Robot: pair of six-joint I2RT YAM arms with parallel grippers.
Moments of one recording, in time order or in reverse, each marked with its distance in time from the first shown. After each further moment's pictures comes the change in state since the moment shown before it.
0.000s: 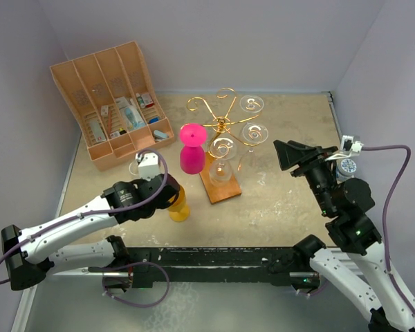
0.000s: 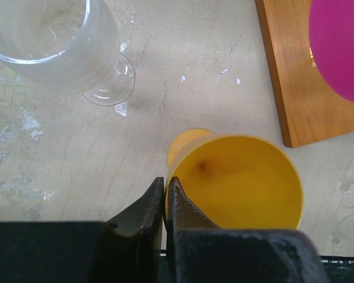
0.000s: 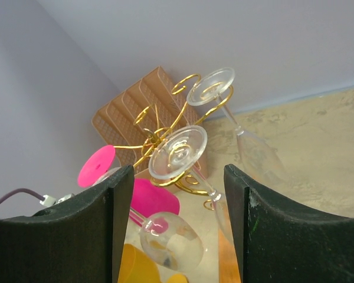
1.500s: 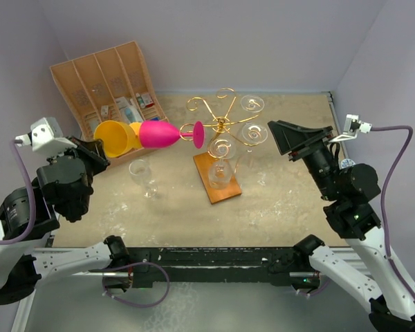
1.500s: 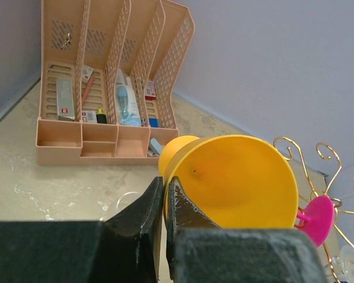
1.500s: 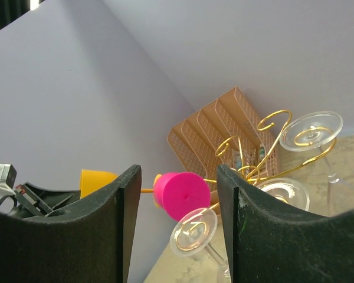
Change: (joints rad) left arm 0.002 -0.203 0.580 -0.010 -0.511 0.272; right arm 0.000 0.171 0.156 0.180 -0.143 0.156
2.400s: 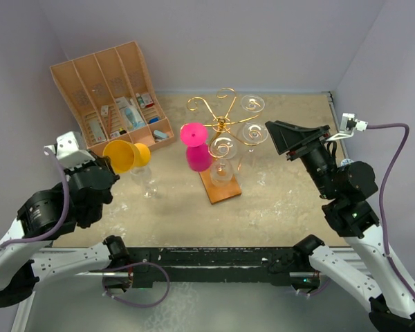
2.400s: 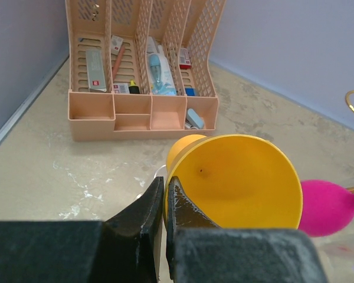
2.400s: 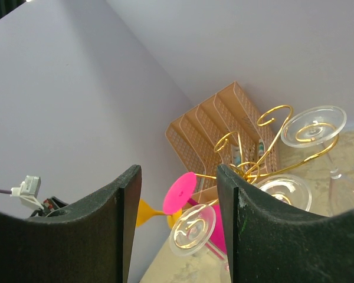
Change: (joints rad) left arm 0.000 -0.068 -0.194 -0.134 0.011 -0.113; right arm 0.000 0.018 0.002 -0.004 -0.019 -0.003
